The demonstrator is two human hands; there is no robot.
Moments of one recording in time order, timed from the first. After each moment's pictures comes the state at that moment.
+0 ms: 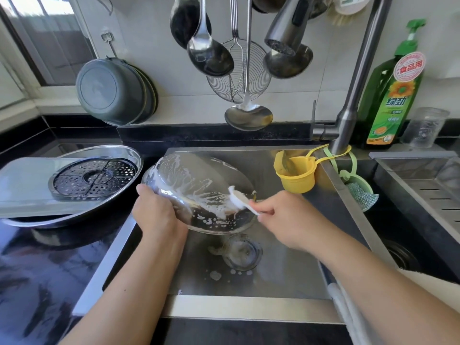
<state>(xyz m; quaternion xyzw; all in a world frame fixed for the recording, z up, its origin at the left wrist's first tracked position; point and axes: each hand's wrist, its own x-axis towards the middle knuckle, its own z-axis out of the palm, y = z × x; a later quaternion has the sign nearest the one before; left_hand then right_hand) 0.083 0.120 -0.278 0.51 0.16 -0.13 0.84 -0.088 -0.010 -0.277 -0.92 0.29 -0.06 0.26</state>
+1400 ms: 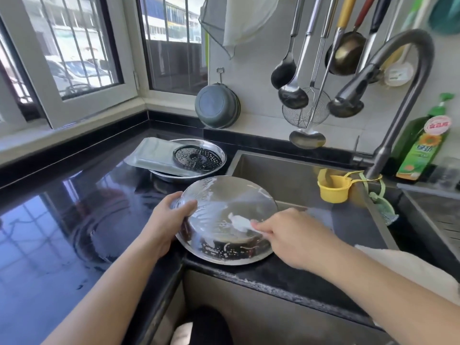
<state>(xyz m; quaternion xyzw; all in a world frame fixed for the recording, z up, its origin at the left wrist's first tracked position) 0.093 0.361 -0.296 0.69 -0.09 -0.21 0.69 -0.121 0.184 -0.200 -0.99 0.14 0.03 0.06</state>
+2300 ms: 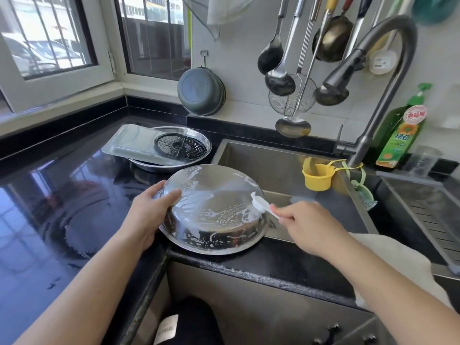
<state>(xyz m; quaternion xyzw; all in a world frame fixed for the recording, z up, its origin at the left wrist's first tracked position) 0.103 0.357 -0.308 0.66 -0.11 -0.19 0.71 -0.142 0.137 -0.232 -0.95 0.28 -0.02 0.16</state>
